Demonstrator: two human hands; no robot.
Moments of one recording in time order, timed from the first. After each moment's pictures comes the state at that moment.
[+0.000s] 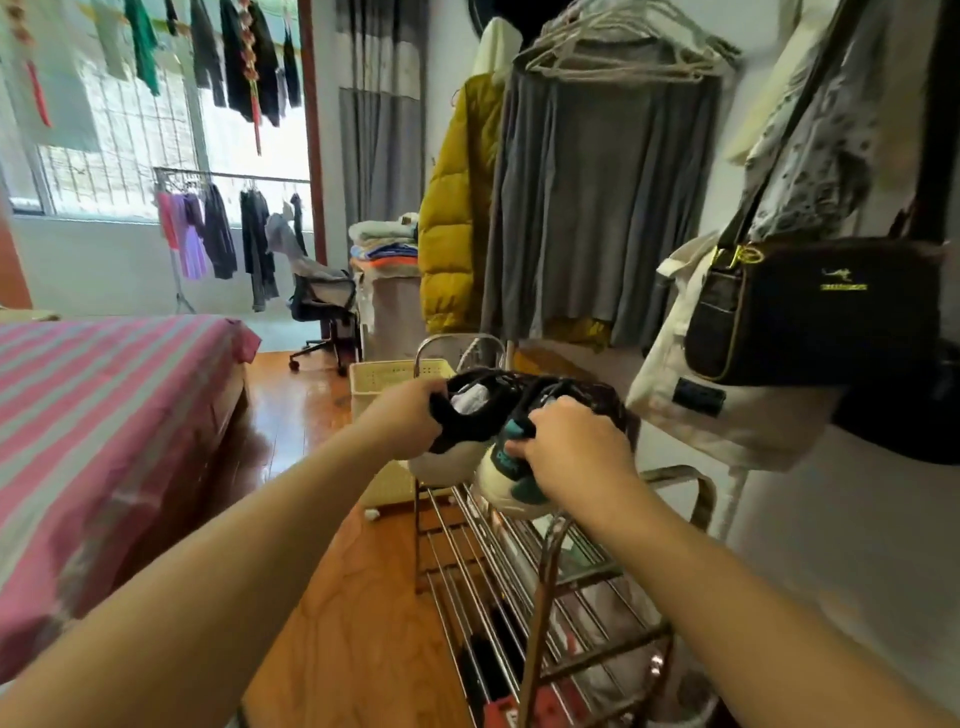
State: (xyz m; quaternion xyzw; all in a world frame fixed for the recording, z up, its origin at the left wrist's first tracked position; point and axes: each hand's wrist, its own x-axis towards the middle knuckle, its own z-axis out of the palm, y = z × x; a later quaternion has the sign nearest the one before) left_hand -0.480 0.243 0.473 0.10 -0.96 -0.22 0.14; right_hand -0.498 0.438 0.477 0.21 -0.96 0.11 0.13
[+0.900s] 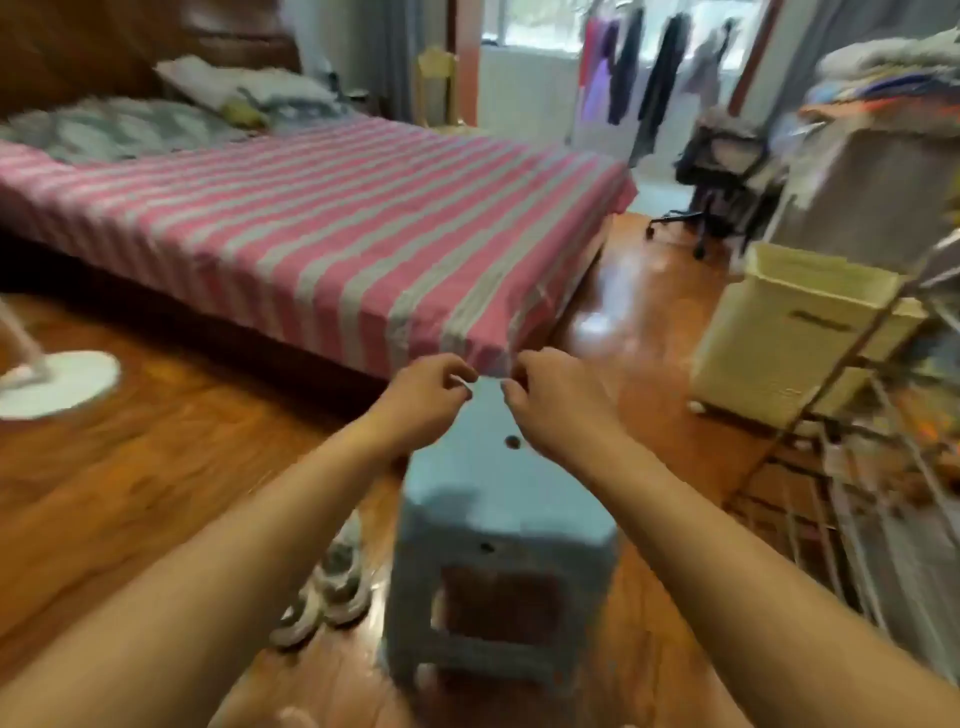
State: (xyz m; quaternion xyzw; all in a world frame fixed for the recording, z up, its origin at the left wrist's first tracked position) left_hand -0.124 0.040 0.278 0.46 -0.78 -0.37 0.23; right_hand -0.271 0.133 0.320 0.62 -0.76 0.20 -0.01
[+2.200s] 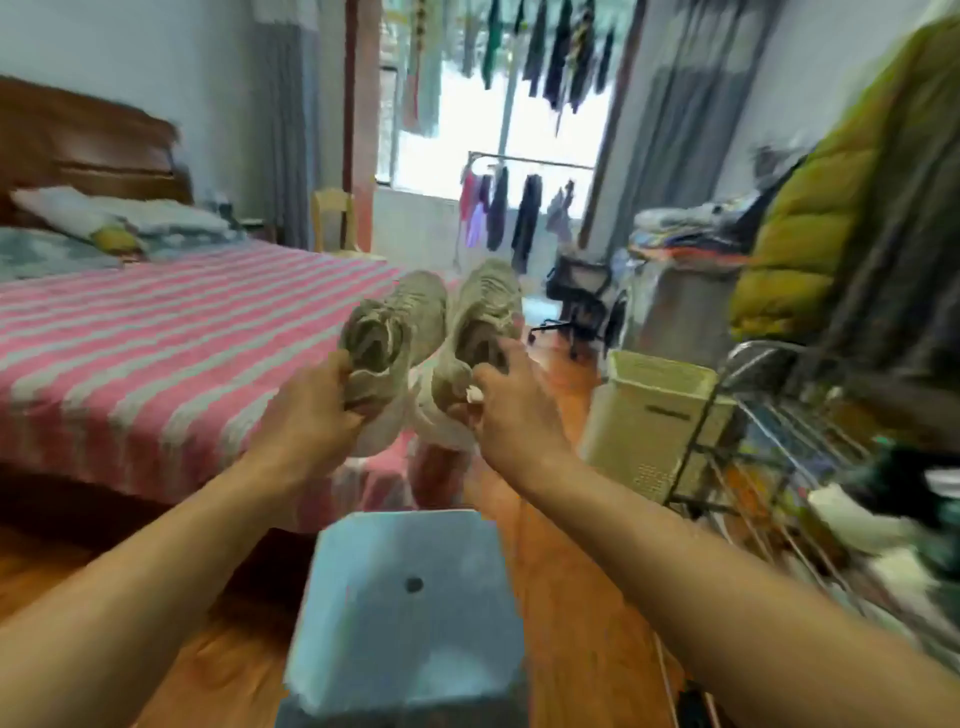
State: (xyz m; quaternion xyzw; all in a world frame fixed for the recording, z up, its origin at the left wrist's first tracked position) left_hand -0.132 -0.007 0.387 0.42 -0.82 -0.17 0.36; right_hand -0.320 0.105 0.400 0.59 -0.74 0.28 0.15
